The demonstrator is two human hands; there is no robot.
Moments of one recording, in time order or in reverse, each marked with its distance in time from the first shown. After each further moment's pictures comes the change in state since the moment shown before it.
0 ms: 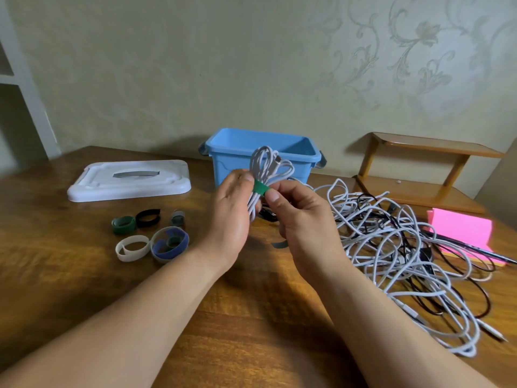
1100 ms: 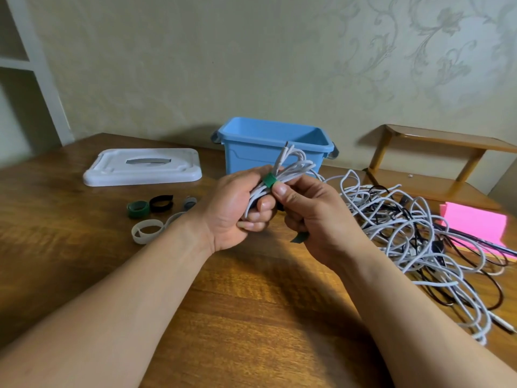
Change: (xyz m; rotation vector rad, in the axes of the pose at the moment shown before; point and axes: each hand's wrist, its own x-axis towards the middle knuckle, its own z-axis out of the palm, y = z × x) left_hand 0.006 0.016 -0.025 -0.353 -0.417 -0.417; right_hand 0.008 0.005 -0.013 0.132 -0.287 0.156
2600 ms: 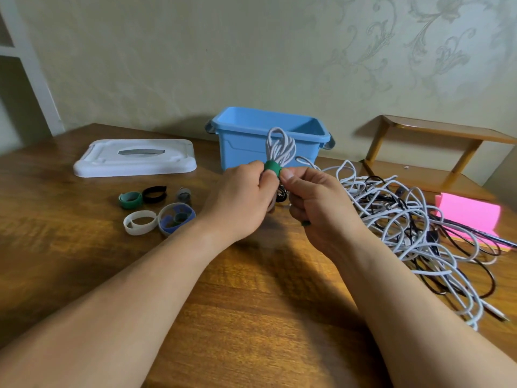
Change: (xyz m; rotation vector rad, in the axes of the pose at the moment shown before) left_hand 0.008 -0.016 0.006 1.168 0.364 0.406; right_hand 0.005 0.000 -0.006 -0.065 0.220 0.087
